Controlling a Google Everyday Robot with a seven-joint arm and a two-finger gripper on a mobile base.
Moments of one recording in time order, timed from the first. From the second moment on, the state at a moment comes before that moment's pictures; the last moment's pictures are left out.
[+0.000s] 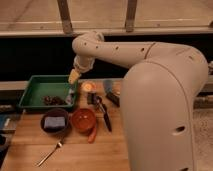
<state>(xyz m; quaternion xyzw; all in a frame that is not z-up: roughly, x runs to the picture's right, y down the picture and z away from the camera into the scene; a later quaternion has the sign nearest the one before) -0.132 -0.079 0.781 -0.23 -0.06 0.38 0.90</state>
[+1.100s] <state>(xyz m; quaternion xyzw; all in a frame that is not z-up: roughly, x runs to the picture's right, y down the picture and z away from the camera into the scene) -0.233 0.037 0.739 -0.32 -0.16 0.33 0.87</state>
